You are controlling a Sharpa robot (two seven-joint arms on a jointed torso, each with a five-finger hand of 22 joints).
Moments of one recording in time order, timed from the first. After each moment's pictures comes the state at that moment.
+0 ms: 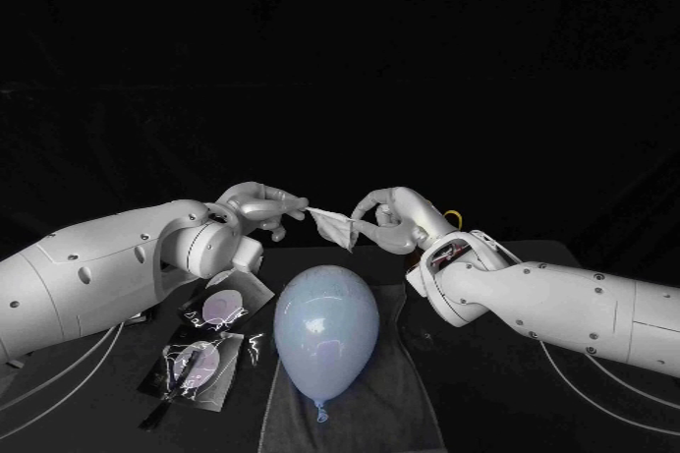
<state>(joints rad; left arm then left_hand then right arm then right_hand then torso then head) 1.42 -0.66 -0.05 1.26 -0.24 -0.25 -0.05 1.41 -0.16 0.57 0.19 0.04 1.03 0.09 0.39 0.61 1.07 0.04 0.61 0.22 1.26 -0.02 1.51 0.88 0.13 1.11 0.08 1.15 0.94 1.33 -0.69 -0.13 1.48 -1.07 -0.78 0.06 1.29 -0.02 0.55 -0.09 0.04 0.91 0.09 0.59 0.42 1.38 0.01 1.35 1.31 1.47 -0.04 1.55 1.31 0.08 1.41 0.06 1.07 1.31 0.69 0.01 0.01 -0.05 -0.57</state>
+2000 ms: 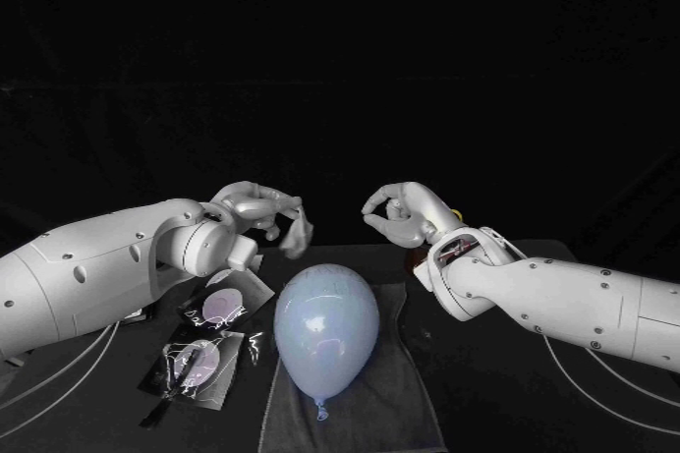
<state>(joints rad) 1.41 -0.67 -0.05 1.25 -0.24 -0.27 -0.06 1.41 -0.16 0.57 0.20 0.04 1.03 0.09 0.39 0.61 1.08 0.03 0.61 0.22 1.26 -0.02 1.51 0.89 0.13 1.12 0.08 1.15 0.94 1.33 -0.71 -0.13 1.46 -1.05 -0.80 0.04 1.28 -0.02 0.56 -0.10 0.04 0.91 0.09 0.59 0.42 1.37 0.02 1.33 1.30 1.46 -0.04 1.55 1.31 0.08 1.41 0.06 1.04 1.31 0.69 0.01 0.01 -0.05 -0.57</state>
